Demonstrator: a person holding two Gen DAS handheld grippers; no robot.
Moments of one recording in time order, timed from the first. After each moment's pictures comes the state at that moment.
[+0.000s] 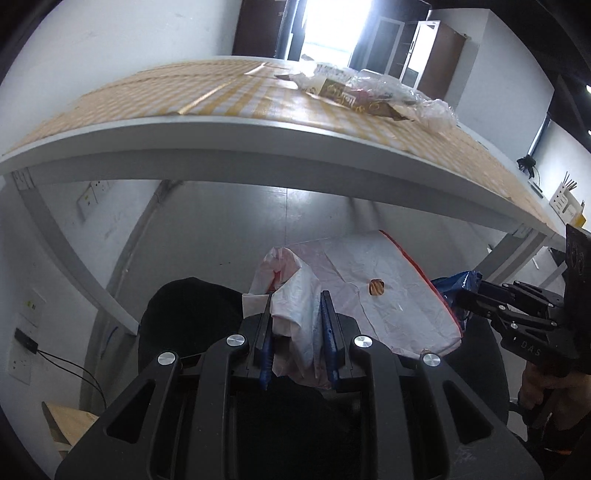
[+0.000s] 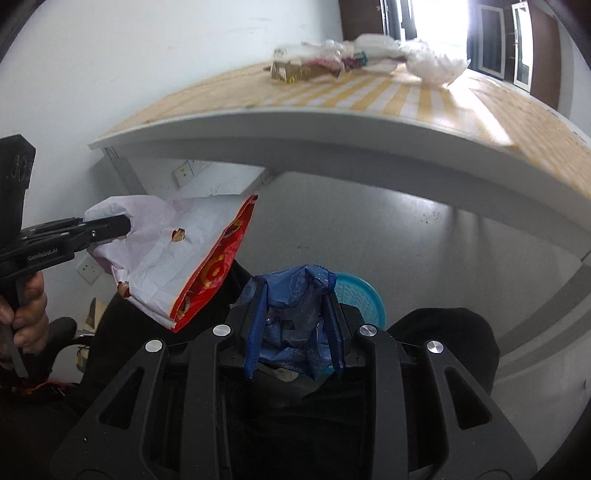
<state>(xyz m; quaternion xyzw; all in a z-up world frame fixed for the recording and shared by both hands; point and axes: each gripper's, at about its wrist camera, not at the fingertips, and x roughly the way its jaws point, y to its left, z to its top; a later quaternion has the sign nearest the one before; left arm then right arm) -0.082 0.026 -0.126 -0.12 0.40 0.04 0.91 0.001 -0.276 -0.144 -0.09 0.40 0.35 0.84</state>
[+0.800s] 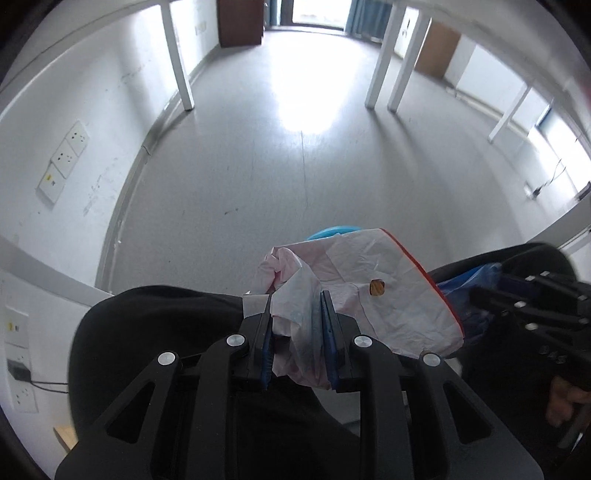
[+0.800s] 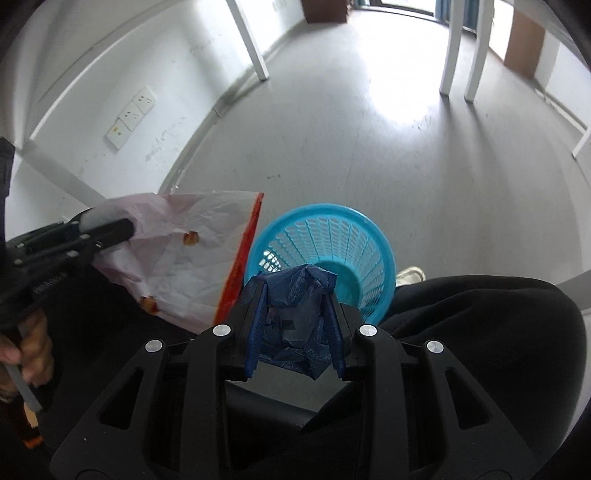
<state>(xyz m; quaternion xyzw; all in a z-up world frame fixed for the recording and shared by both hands) 0.056 0.027 -0.264 -0.07 0.55 0.04 0.83 0.109 -0.229 -0.284 -0.07 0.55 0.27 0.78</state>
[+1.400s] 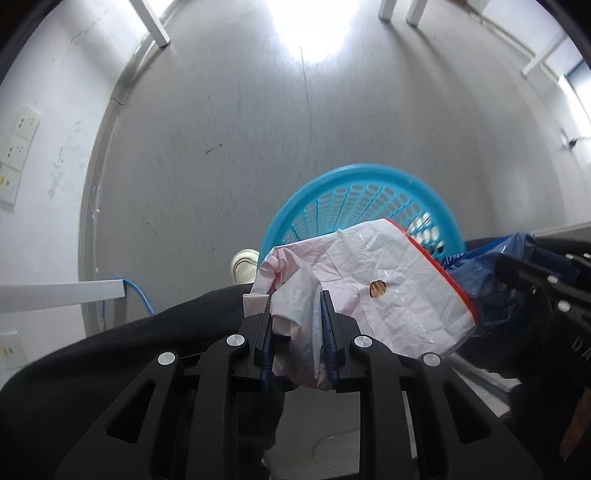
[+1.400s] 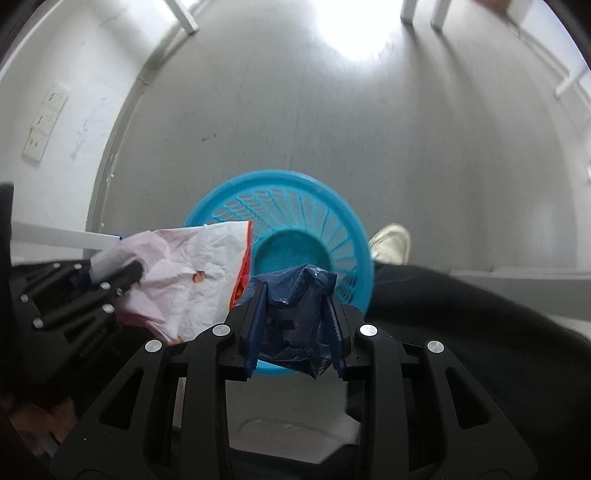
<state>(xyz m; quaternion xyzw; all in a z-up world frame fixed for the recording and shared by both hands) 0.149 -0.001 -0.382 -0.03 0.68 0.05 0.73 0.207 -0.213 -0.401 -0.04 0.67 0.17 0.72</state>
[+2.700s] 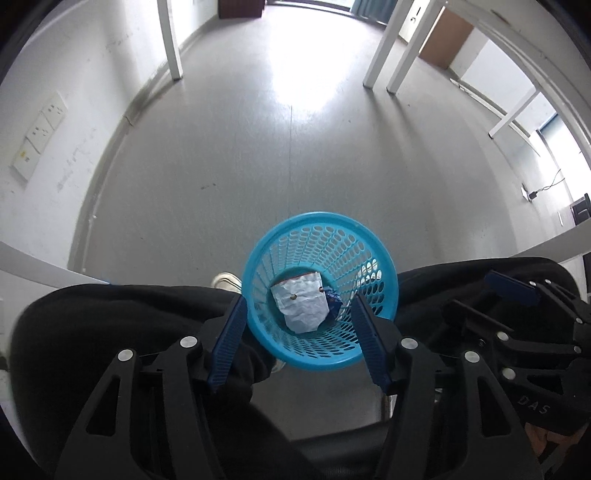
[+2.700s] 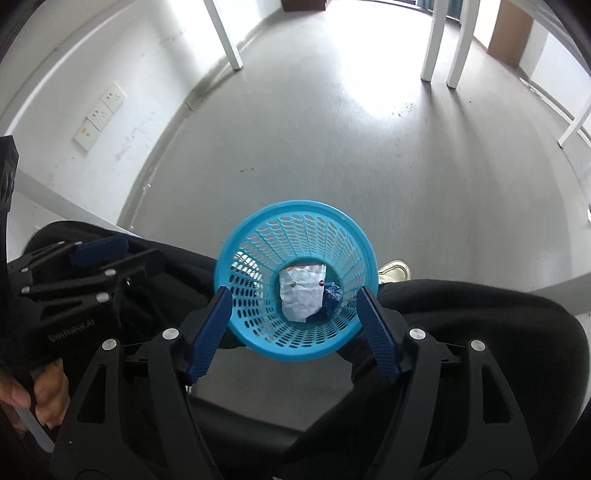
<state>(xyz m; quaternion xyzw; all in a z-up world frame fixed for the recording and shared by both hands) 0.086 0.011 -0.279 -0.12 0.57 0.03 0.81 0.122 -0.223 -0.289 -0.07 0.56 0.25 0.79</state>
